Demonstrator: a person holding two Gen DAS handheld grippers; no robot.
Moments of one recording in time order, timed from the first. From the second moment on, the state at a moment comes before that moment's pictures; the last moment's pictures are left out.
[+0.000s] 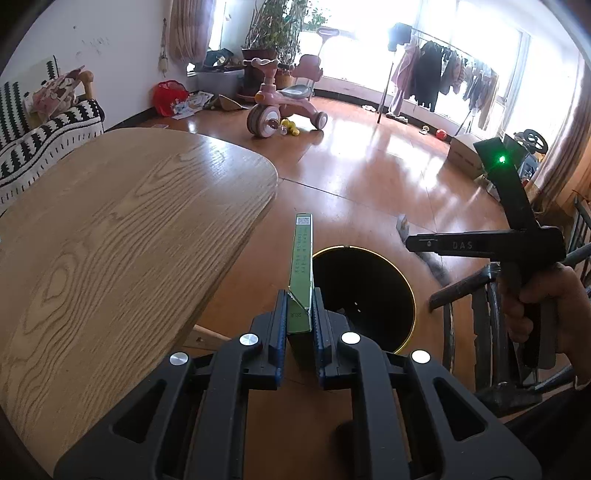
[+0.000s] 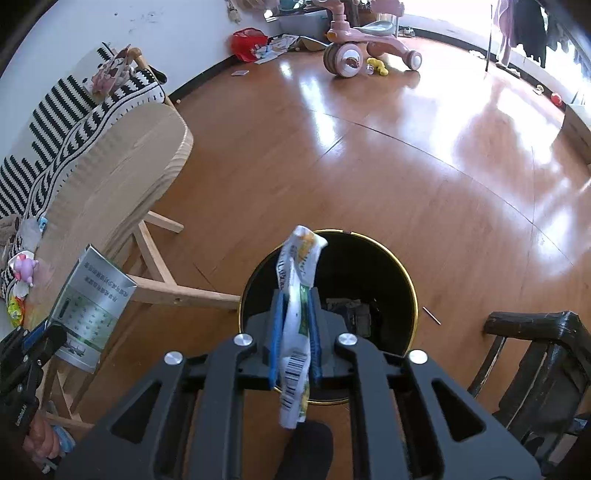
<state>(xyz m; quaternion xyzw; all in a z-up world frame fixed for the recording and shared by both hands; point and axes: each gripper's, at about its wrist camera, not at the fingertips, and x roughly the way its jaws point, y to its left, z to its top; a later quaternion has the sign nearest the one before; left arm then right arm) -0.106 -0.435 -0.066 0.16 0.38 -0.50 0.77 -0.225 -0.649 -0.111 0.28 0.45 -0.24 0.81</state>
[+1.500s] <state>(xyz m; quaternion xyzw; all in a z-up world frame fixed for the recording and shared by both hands) -0.076 -0.406 -0.061 0.12 0.40 -0.45 0.79 -0.175 -0.604 -0.036 0.26 0.38 -0.21 0.86</state>
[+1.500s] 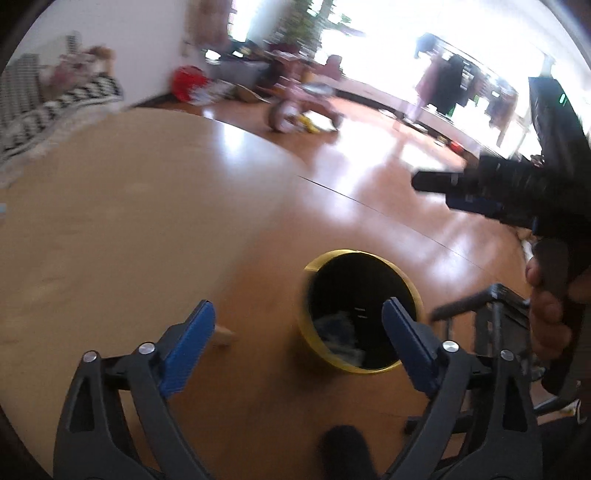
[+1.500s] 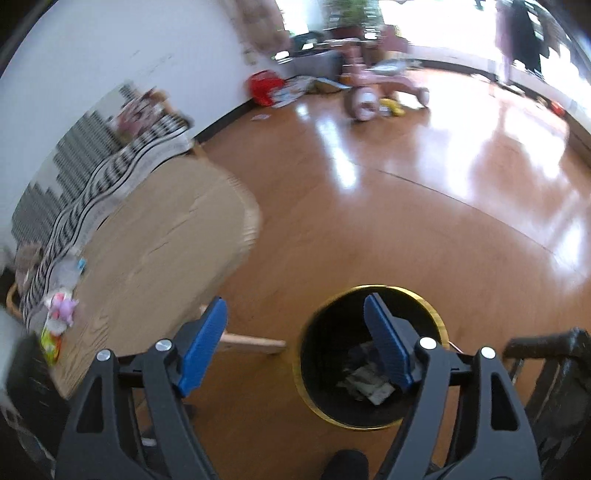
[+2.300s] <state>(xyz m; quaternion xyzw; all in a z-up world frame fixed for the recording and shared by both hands) 0.089 -0.011 -0.011 -0.02 0.39 -0.11 0.91 0.065 -0.251 -0.024 0.09 0.42 0.05 0.90</state>
